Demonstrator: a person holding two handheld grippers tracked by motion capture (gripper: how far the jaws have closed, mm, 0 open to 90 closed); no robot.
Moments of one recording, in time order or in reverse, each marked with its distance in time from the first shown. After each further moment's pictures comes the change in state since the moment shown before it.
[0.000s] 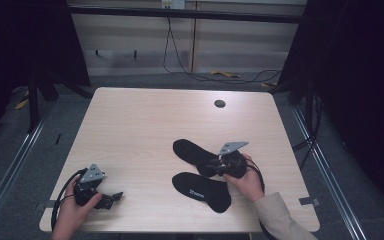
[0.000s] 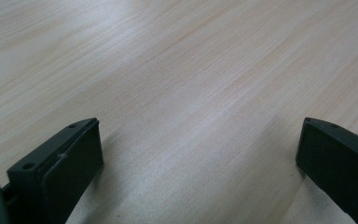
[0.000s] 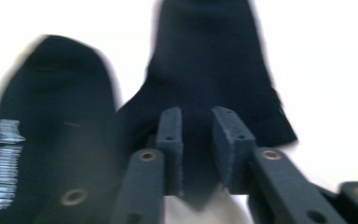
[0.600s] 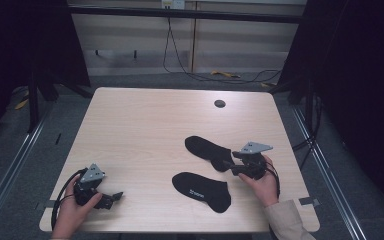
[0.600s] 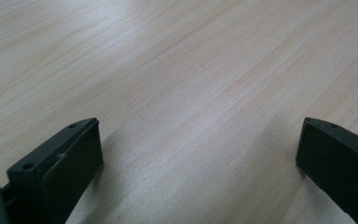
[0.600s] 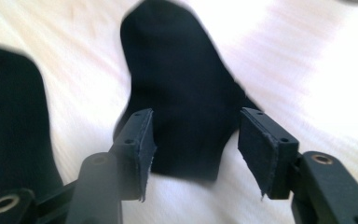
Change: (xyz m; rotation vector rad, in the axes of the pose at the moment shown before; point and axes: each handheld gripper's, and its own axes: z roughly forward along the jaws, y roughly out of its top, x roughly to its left) left arm 0.000 0.001 0.001 0.000 -0.002 0.000; right arm -0.018 -0.027 -0.037 -0.134 -0.167 0.088
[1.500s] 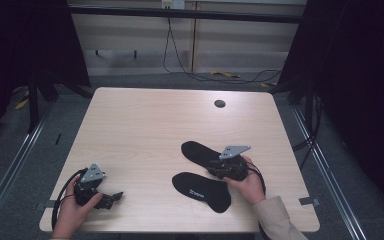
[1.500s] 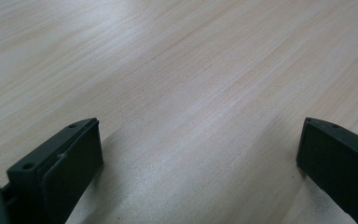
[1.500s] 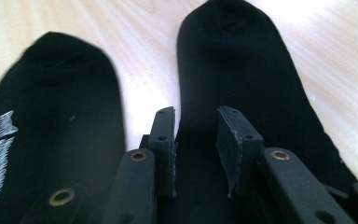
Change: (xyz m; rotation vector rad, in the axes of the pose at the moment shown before) left arm -0.001 0.000 0.000 0.000 0.002 -0.001; right arm 0.031 0.009 0.035 0.066 0.214 -0.113
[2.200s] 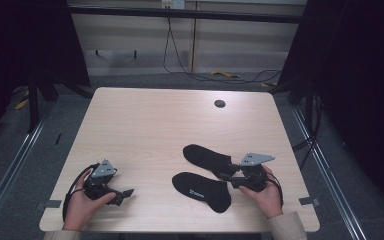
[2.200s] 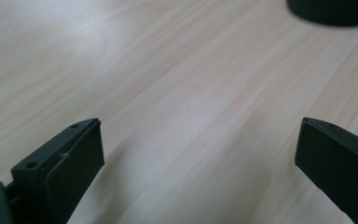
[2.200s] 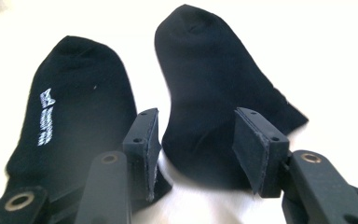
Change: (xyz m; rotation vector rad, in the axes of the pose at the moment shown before) left arm -0.016 0.034 0.017 -0.040 -0.079 0.043; right arm 0.011 -0.027 -0.053 -0.068 -0.081 0.097
